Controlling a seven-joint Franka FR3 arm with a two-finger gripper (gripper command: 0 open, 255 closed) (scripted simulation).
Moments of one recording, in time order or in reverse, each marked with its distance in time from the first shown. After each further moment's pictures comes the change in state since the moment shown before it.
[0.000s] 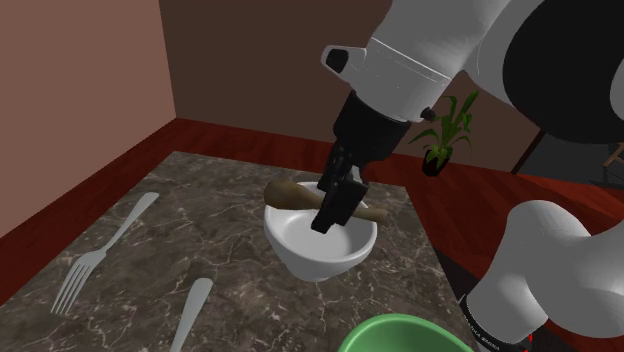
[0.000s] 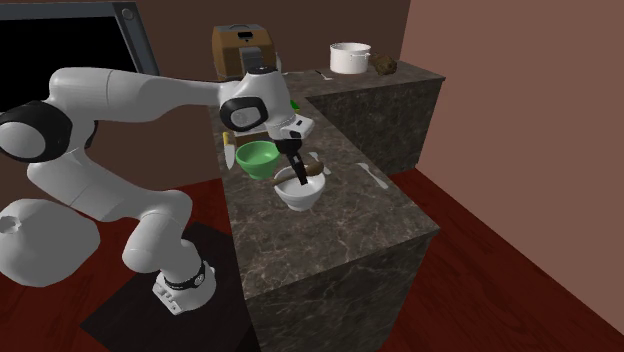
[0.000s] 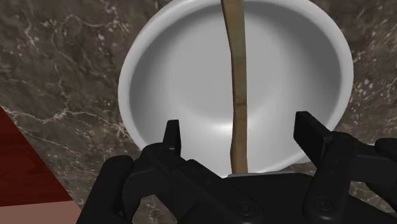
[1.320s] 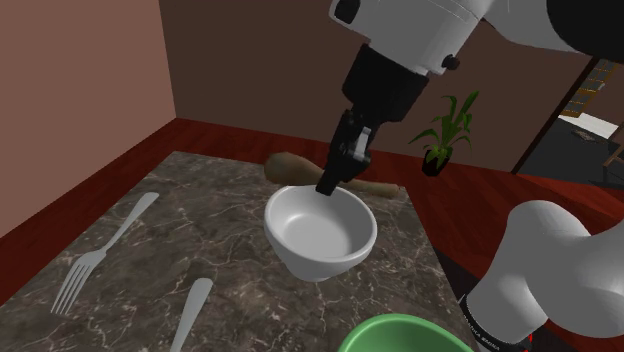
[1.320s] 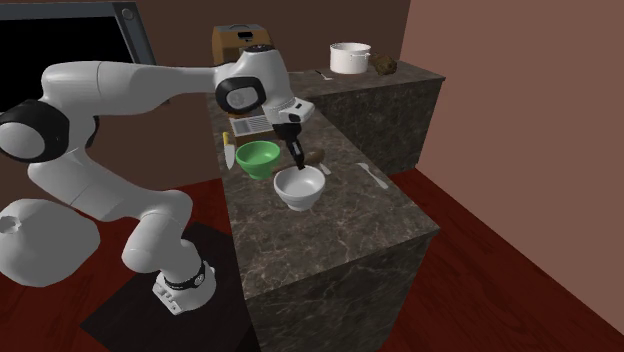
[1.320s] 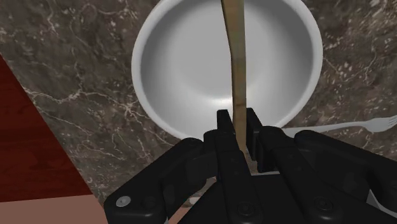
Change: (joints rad) arm -0.009 0.003 -0.018 0.118 -0.018 -0.115 0.004
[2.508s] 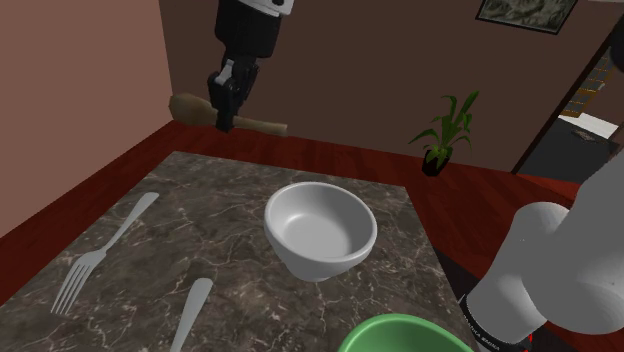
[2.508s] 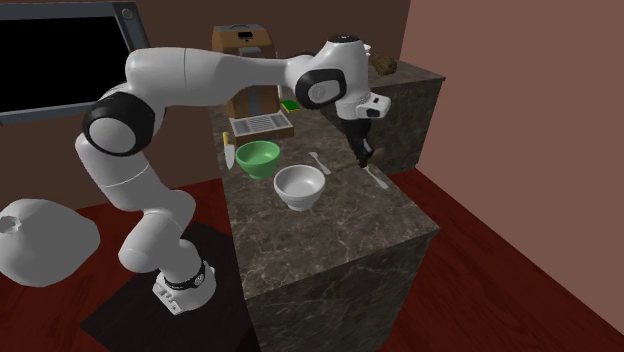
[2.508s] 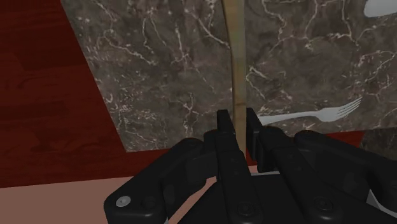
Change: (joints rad) arm -0.106 0.558 0.001 0.521 -0.160 0.020 -0.022
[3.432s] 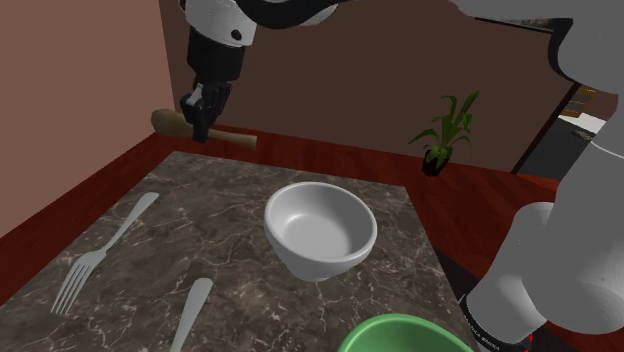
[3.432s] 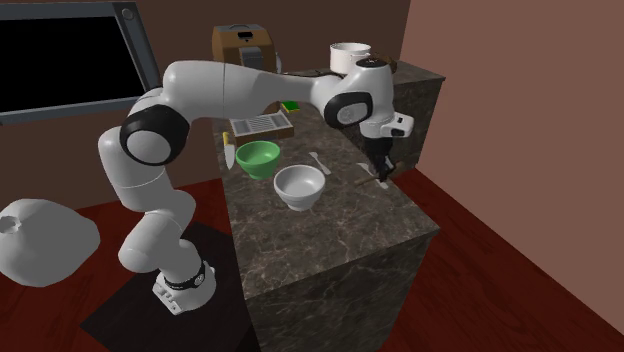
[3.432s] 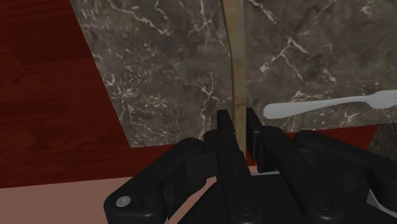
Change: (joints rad) arm -0.006 0.193 -0.005 0.102 -0.063 0.081 0.001
